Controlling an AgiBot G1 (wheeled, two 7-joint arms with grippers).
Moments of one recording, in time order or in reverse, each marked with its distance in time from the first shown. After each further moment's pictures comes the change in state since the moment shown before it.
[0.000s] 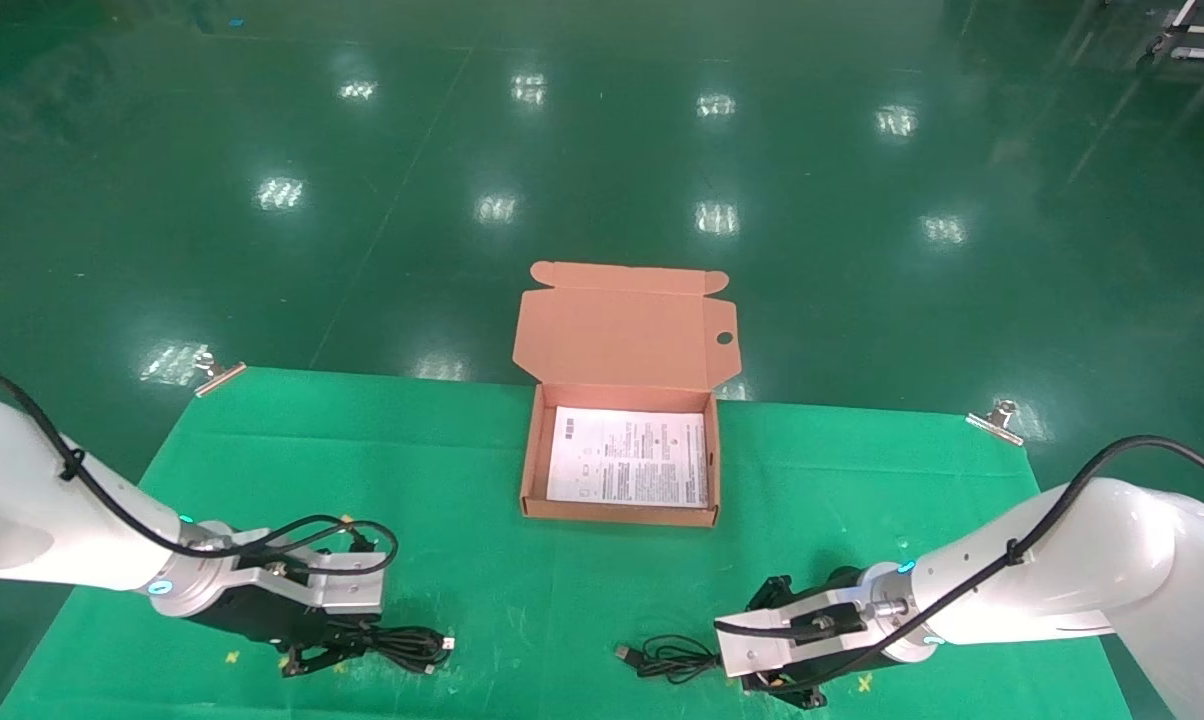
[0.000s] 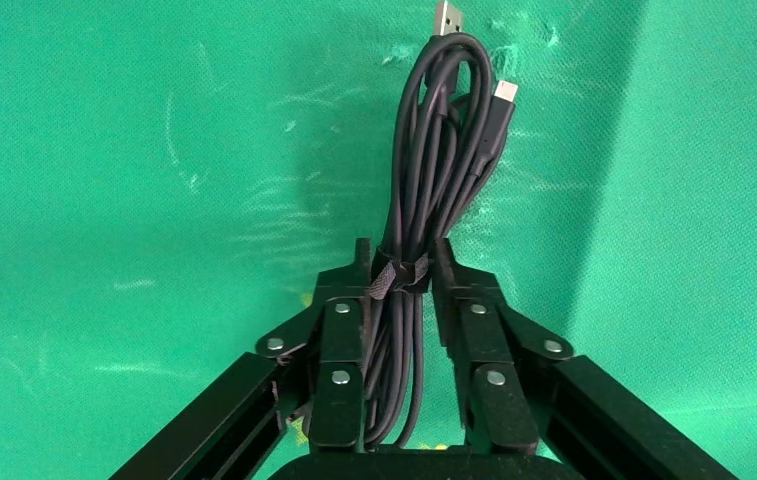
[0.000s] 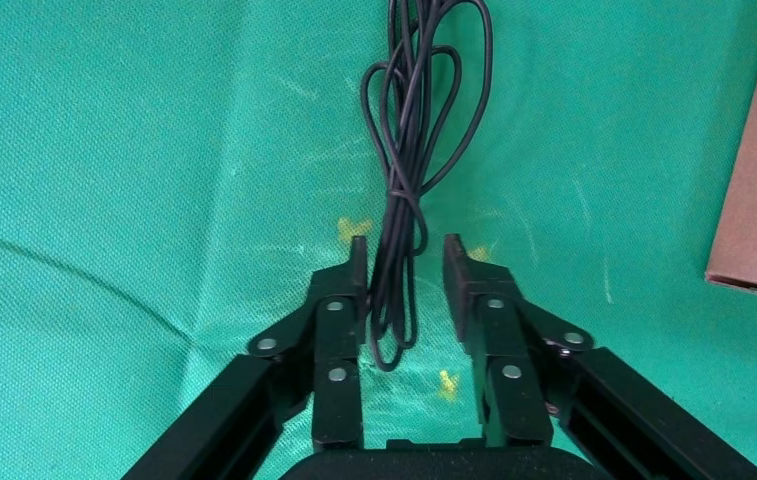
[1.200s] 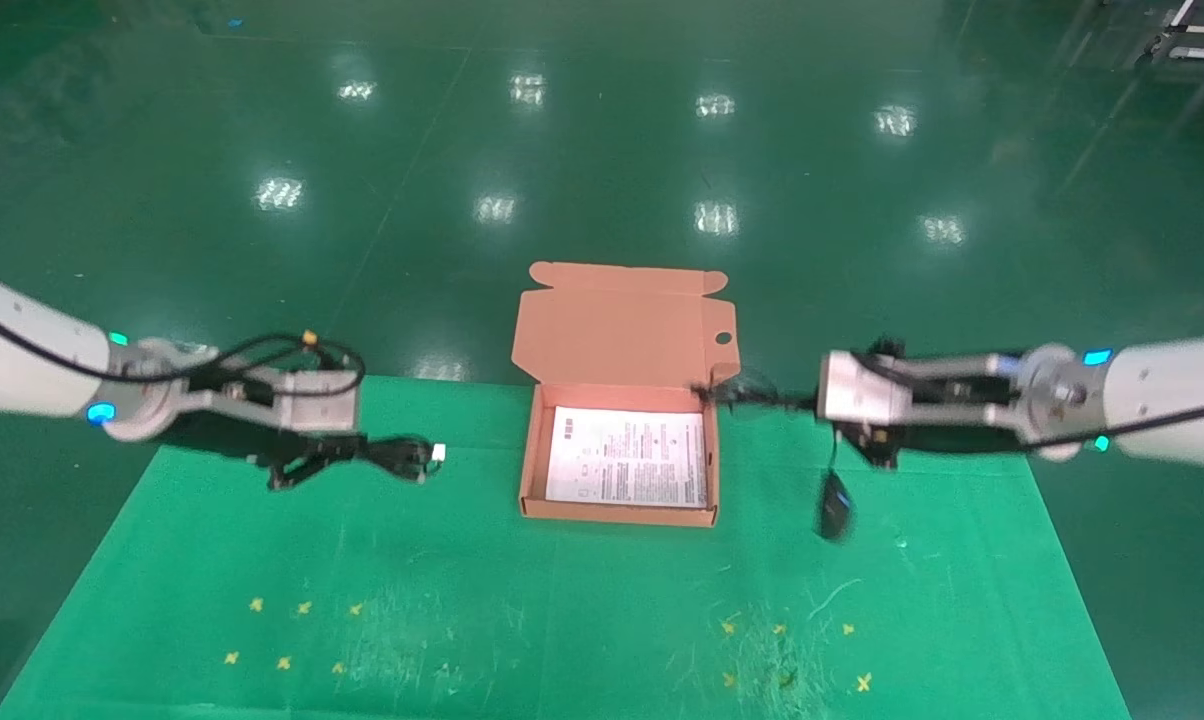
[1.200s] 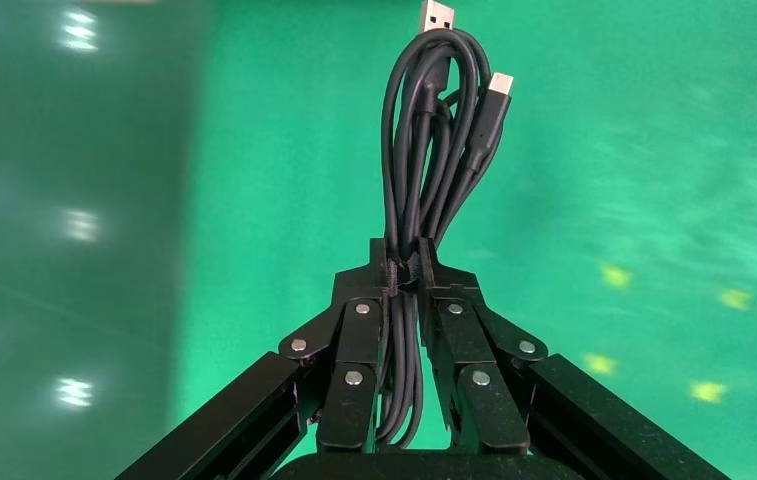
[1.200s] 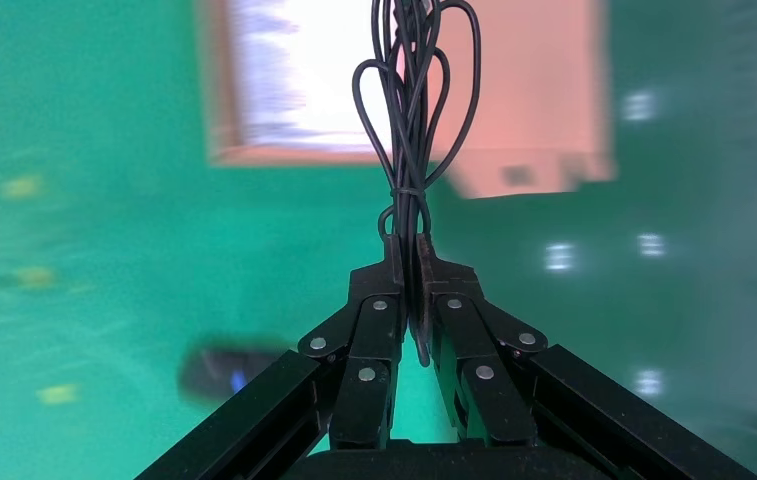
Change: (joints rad) left arm -0.175 -0.070 -0.026 -0.174 0.006 -0.022 -0.043; right arm 0.152 0.200 0.142 0.232 0.058 0.066 0.164
